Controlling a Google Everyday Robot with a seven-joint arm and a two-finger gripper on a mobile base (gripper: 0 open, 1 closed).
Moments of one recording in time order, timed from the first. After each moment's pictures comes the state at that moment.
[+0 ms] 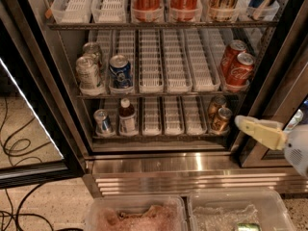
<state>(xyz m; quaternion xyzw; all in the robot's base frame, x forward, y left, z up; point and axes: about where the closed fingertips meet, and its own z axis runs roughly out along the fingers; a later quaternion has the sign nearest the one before) 0.460 -0.278 0.884 -0.08 0.77 0.01 0.63</state>
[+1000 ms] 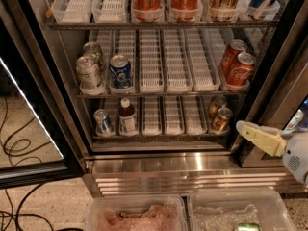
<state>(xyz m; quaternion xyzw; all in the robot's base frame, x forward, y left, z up) 0.455 -0.293 0.864 -0.05 0.77 0.01 0.63</state>
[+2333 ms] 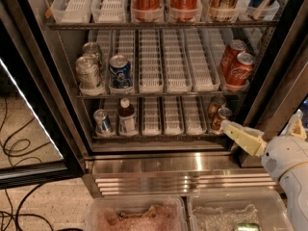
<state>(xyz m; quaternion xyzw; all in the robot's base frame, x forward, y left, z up) 0.469 -0.266 0.851 -0.04 0.73 0.04 0.68</state>
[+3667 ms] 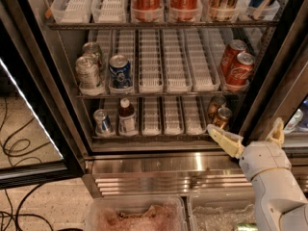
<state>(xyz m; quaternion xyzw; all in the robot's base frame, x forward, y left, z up) 0.487 -0.252 0.818 -0.03 0.69 -0.01 0.72</state>
